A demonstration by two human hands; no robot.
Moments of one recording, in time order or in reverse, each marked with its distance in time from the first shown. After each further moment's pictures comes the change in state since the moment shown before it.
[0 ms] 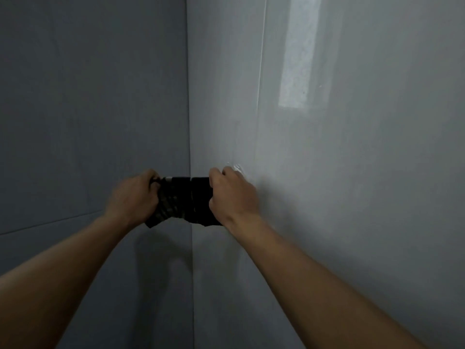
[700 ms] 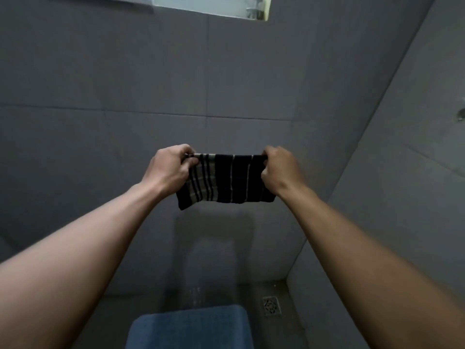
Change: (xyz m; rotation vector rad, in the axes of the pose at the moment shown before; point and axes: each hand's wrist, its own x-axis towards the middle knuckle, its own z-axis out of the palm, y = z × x) left_hand -0.307 -0.250 -0.233 0.008 0.030 -0.453; right_hand -0.122 -0.327 0.085 0.325 -0.296 -0.167
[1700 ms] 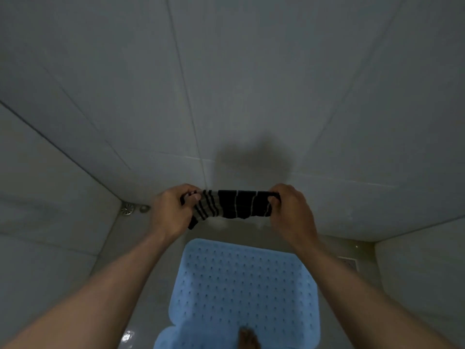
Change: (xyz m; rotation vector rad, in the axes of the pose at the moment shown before) left_hand -0.135 -0.413 0.197 -0.065 -0.085 -0.587; right_hand -0.093 -0.041 0.506 0.367 -0.441 0.061
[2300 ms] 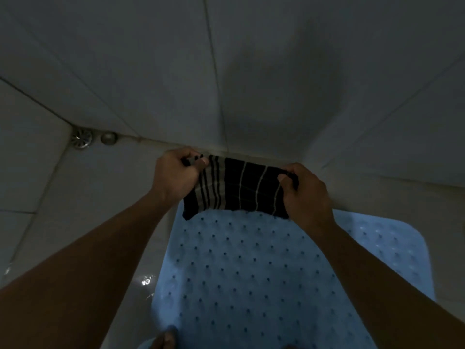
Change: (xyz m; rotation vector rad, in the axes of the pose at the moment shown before) left_hand 0.103 -0.392 0.286 -0.102 -0.041 -0.259; right_hand 0.019 0.239 0.423 0.216 -0.119 0.164
